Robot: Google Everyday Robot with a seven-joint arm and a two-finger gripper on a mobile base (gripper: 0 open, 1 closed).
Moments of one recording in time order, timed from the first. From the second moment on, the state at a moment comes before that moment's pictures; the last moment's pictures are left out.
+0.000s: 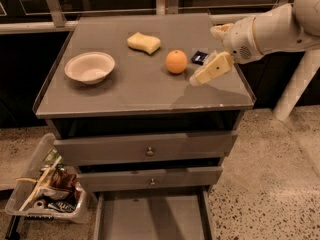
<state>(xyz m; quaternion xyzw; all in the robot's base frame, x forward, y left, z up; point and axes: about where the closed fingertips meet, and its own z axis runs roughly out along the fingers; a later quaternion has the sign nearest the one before) 0.623 -0.129 0.934 -0.52 0.72 0.15 0.44</state>
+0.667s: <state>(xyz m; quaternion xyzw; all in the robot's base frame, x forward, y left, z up) 0.666 -0.122 0.901 -0.49 0.73 0.14 0.45</state>
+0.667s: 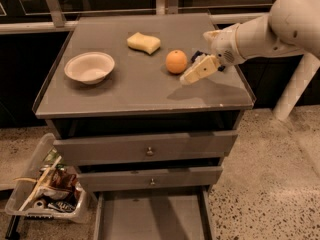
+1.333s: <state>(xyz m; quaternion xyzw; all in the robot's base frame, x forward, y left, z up) 0.716 -0.103 0.875 -0.47 0.74 0.17 0.45</state>
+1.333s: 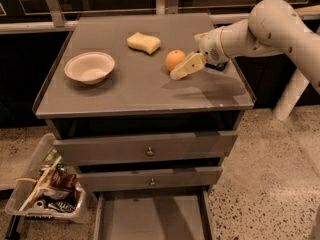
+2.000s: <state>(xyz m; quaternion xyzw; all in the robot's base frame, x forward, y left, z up) 0.728 -0.096 0.863 -0.46 0.75 0.19 0.45</state>
